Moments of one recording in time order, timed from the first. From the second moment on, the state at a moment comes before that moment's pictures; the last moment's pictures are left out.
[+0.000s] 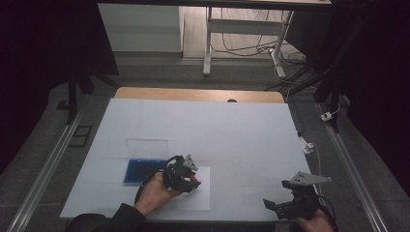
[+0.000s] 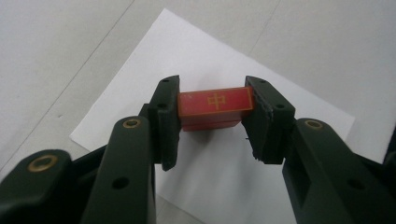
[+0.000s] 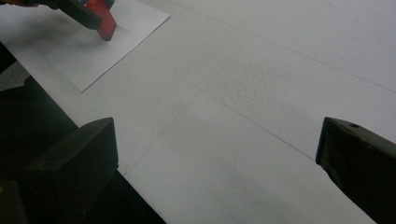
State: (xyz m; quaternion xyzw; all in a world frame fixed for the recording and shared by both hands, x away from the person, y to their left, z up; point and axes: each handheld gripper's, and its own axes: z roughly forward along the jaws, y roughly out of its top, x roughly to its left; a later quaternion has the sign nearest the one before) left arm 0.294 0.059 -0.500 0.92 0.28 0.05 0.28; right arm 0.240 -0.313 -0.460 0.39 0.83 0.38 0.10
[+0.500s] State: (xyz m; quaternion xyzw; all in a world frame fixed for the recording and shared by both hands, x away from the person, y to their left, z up) left arm 0.284 0.056 -0.503 0.92 0.27 0.09 0.28; right arm 0.240 -0.312 -0.460 0.39 0.83 0.38 0.10
